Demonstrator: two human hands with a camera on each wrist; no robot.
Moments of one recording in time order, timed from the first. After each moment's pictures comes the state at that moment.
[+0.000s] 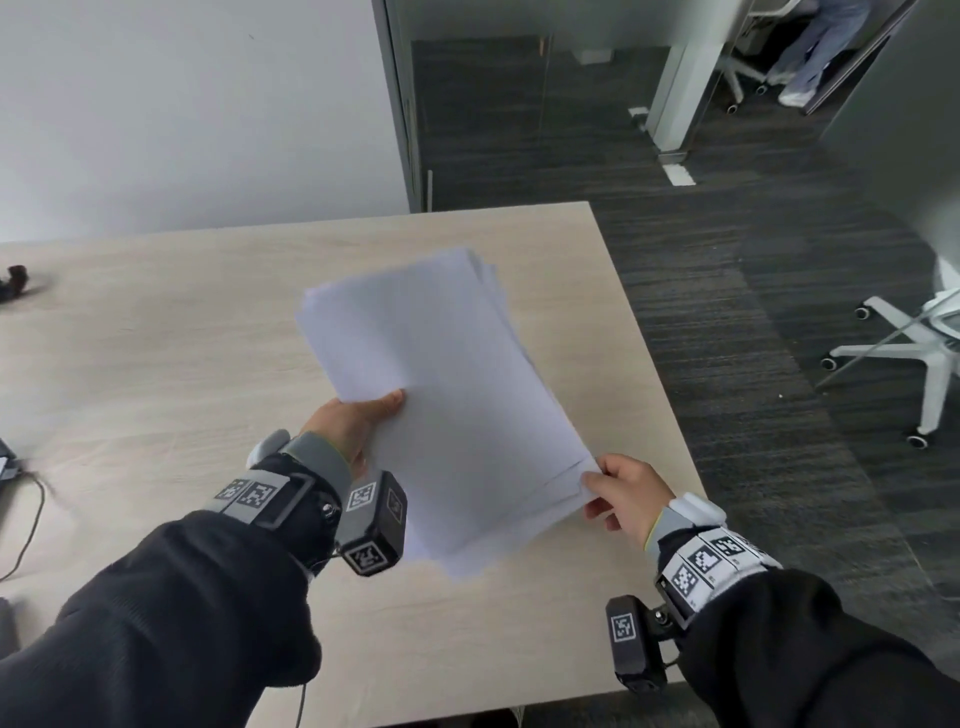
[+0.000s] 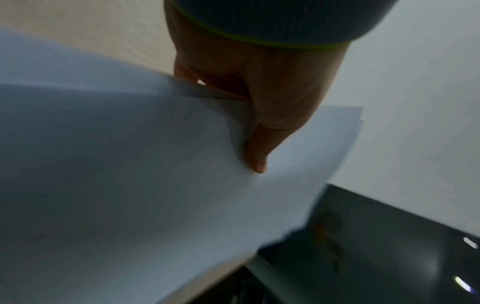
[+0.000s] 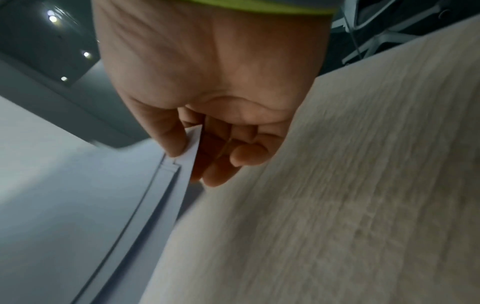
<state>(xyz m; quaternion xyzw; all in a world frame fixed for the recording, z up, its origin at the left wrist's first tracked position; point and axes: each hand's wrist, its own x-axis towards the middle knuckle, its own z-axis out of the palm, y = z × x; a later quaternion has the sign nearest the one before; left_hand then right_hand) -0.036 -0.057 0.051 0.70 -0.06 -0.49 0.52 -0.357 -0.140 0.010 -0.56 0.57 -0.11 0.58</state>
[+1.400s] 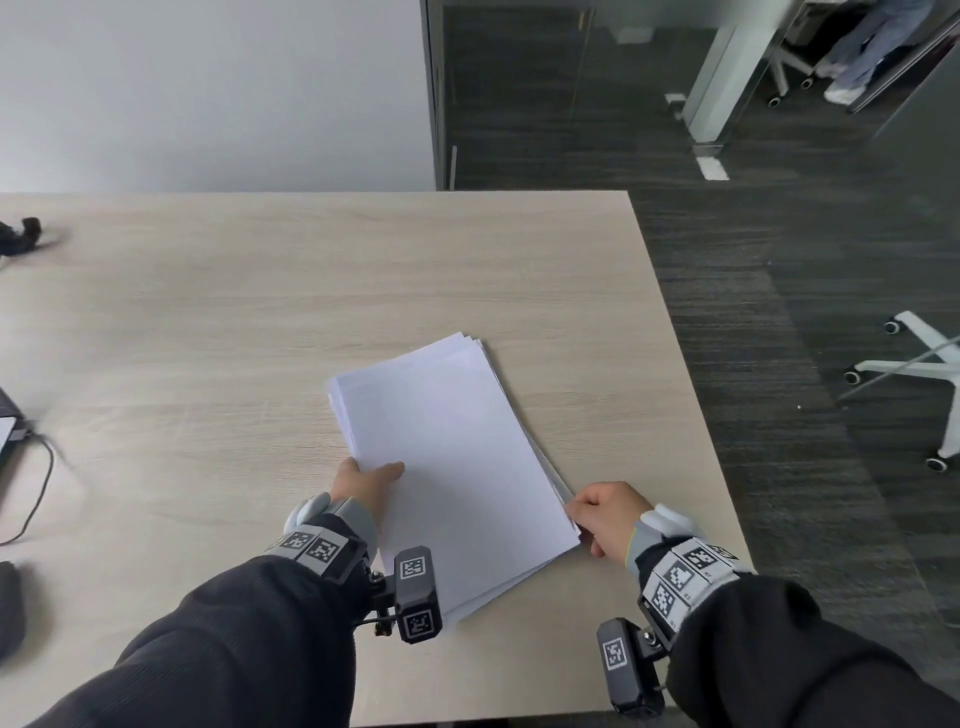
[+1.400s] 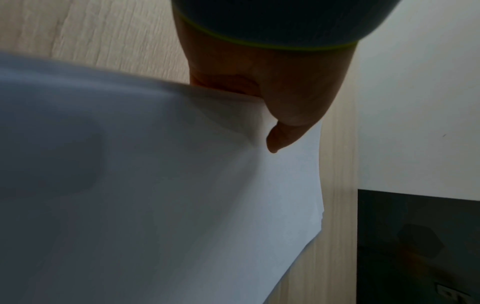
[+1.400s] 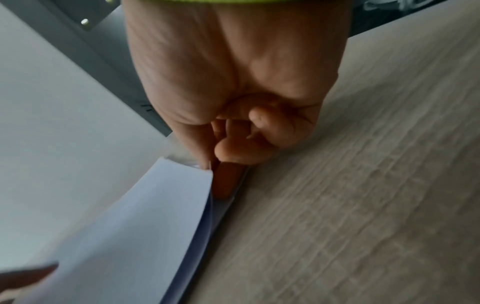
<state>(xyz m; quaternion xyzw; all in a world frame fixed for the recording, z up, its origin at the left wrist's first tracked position) -0.046 -0.007 -0.031 0.82 0.03 -0.43 0.38 -0.324 -0.129 -0.016 -0.65 0.59 0.07 0.47</state>
